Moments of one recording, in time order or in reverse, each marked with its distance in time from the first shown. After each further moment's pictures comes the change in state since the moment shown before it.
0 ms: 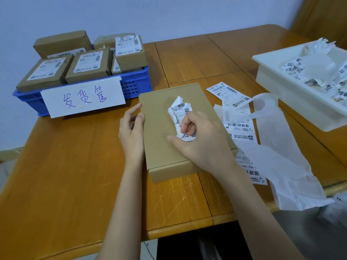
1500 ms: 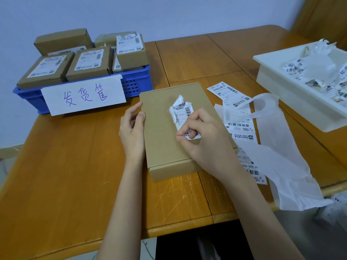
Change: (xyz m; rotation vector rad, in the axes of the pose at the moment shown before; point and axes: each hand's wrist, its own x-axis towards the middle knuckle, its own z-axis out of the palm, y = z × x) left_hand 0.001 -0.001 0.000 -0.006 -0.010 -0.018; right_hand -0.005 0.005 -0.005 0.028 -0.030 -0.129
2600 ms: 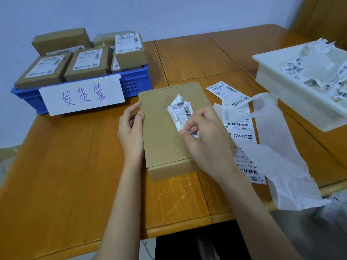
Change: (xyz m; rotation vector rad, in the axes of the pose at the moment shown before) left_hand -0.001 0.002 0.001 -0.013 0.013 -0.011; right_hand 0.000 -0.002 0.005 -0.047 0.045 0.136
